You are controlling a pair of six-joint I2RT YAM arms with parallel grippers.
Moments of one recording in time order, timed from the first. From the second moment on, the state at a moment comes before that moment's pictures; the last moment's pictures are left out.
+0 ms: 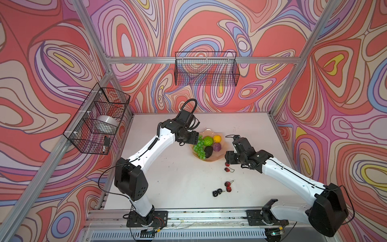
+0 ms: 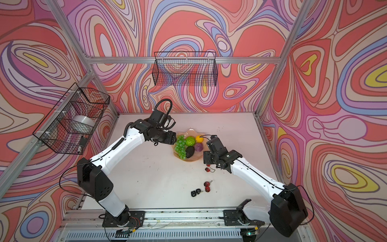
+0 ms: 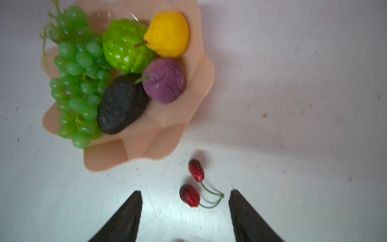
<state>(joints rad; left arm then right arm) -0.53 1.66 1.56 -0.94 0.06 -0.33 0.56 1.23 0.86 -0.63 0.11 0.50</state>
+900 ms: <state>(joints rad) -0.53 1.52 1.31 -0.83 0.06 -0.46 0.60 1.23 0.60 -0.59 -0.15 0.75</state>
